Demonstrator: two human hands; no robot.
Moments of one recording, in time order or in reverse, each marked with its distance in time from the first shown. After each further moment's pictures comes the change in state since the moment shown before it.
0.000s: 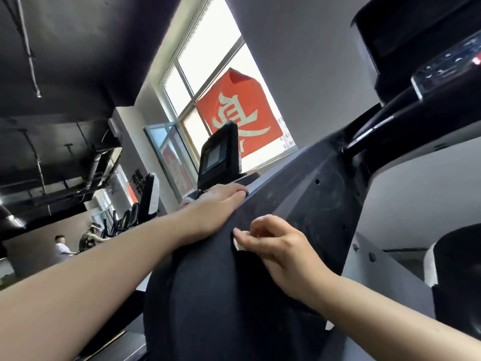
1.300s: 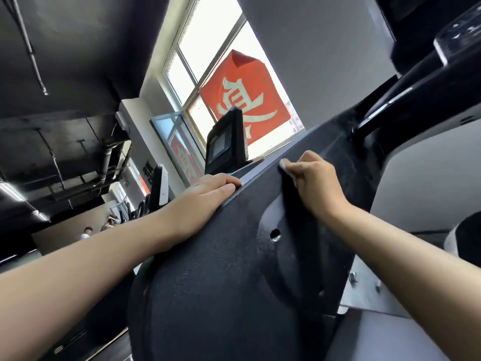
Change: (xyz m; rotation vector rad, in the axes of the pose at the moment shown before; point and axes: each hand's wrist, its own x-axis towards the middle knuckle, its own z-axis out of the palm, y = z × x) left_hand -0.001 0.005 -0.001 -0.060 -0.026 -0.061; right_hand 0.050 0.102 -0.023 -0.174 0.177 0.459
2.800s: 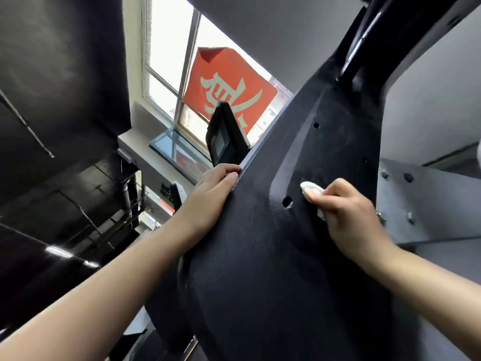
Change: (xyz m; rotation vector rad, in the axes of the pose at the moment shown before) left_hand 0.004 -0.006 0.000 0.125 0.022 0.072; right_hand -0.130 -0.031 -0.001 0.124 0.173 0.151
